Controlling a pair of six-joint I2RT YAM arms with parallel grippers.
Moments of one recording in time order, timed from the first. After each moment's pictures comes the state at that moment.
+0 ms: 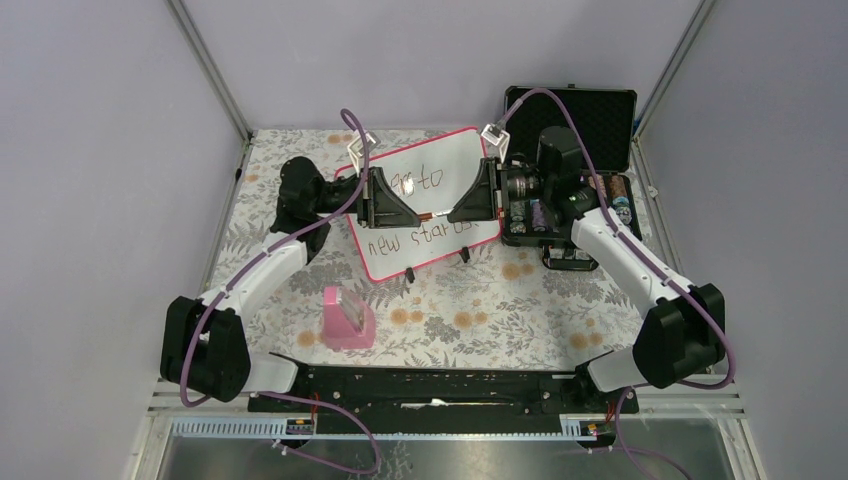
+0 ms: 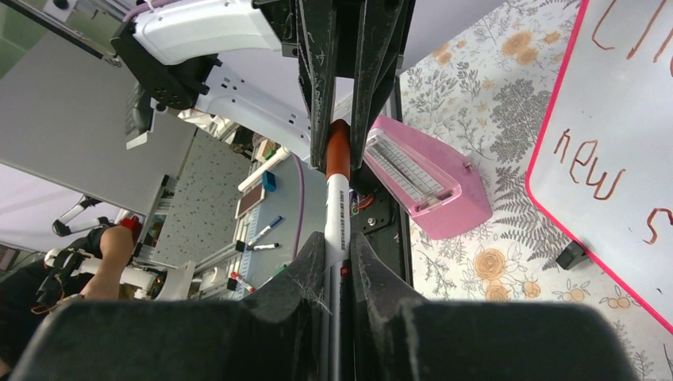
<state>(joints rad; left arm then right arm) -0.32 1.34 0.94 0.65 1.29 -1.05 0.40 1.44 1.19 0.11 -1.27 0.63</state>
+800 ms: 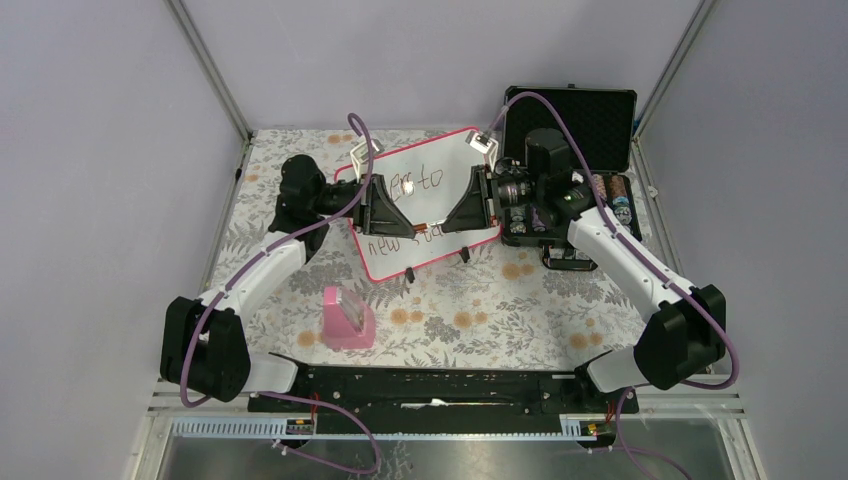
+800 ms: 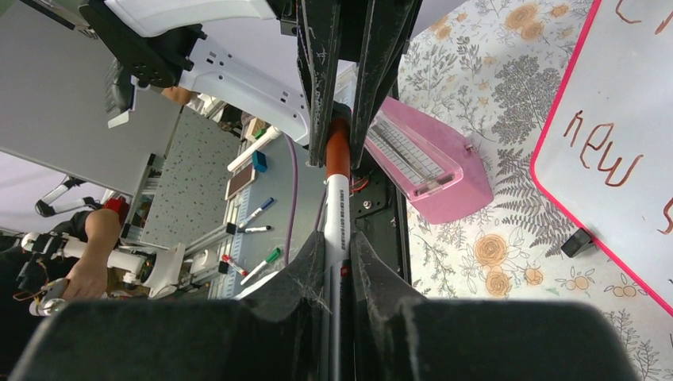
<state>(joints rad) -0.32 1.34 0.95 0.55 1.40 -0.99 0.46 1.44 1.24 -0.10 -1.23 0.46</state>
